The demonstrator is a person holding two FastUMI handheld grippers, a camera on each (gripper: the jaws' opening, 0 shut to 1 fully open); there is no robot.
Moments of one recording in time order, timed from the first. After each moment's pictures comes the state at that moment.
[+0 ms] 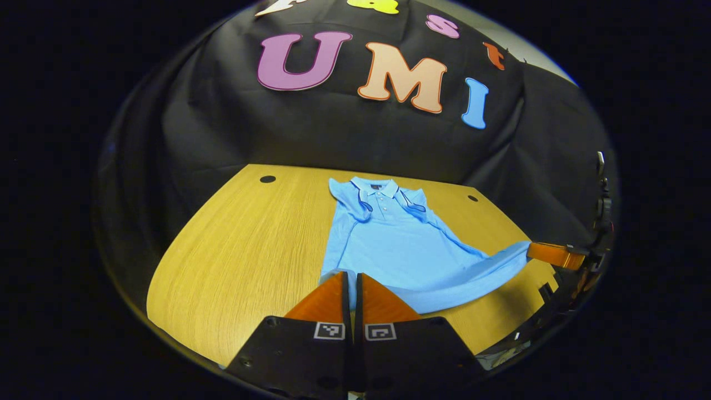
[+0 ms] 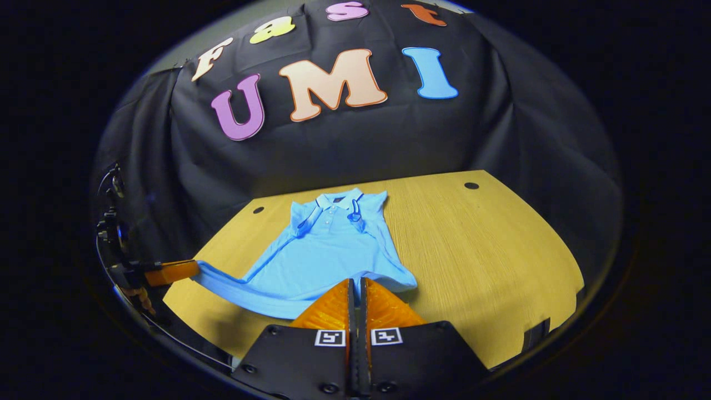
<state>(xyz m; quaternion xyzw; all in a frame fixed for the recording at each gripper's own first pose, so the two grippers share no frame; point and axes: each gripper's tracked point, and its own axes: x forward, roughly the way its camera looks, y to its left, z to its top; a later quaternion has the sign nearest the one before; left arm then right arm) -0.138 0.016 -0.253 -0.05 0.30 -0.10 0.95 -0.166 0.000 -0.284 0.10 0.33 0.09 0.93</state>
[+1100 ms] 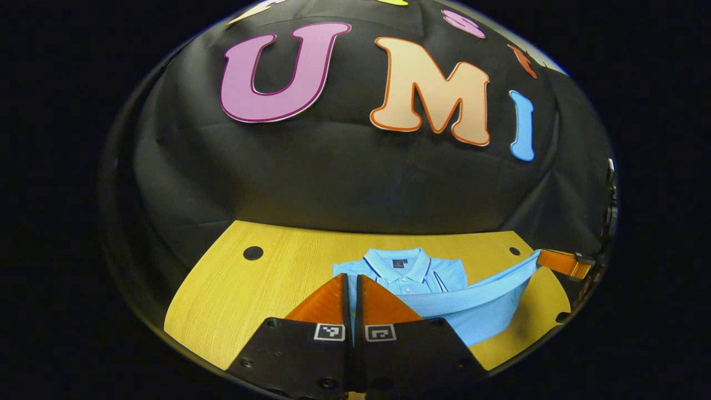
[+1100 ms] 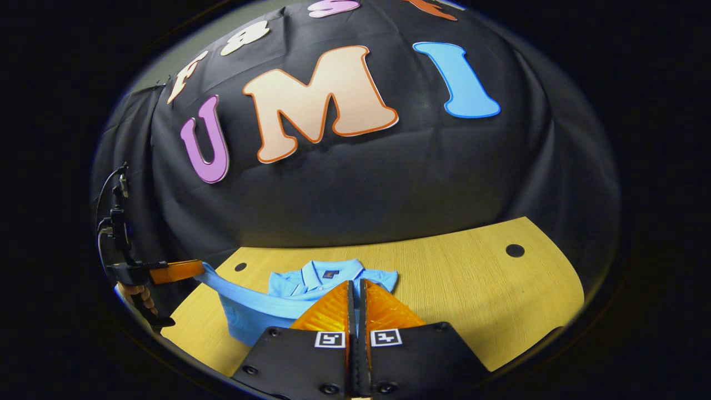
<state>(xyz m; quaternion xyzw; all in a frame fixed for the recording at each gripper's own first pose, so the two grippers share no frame) 0.131 -0.008 -0.228 -0.04 0.26 -0.05 0.96 0.114 0.007 -0.310 0.12 0.28 0.11 0.95</state>
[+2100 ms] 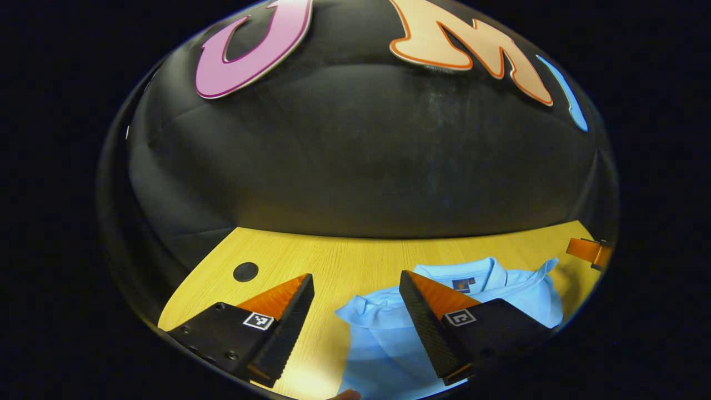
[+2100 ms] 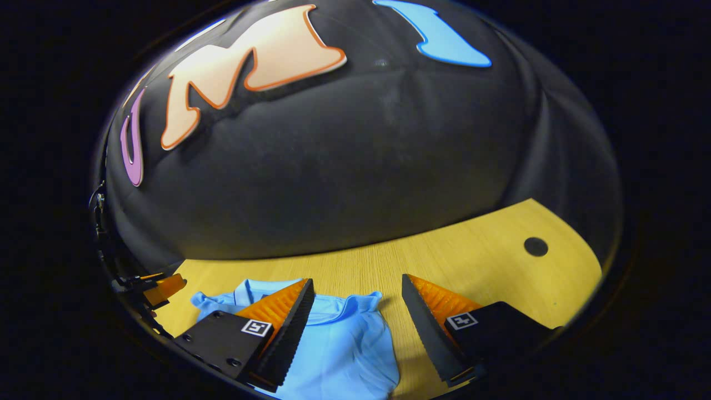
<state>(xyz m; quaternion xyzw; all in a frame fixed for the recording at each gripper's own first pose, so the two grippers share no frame) 0.242 0.003 -0.304 0.00 0.25 0.04 0.97 0.230 -0.016 -0.393 0.11 0.29 0.03 0.95</state>
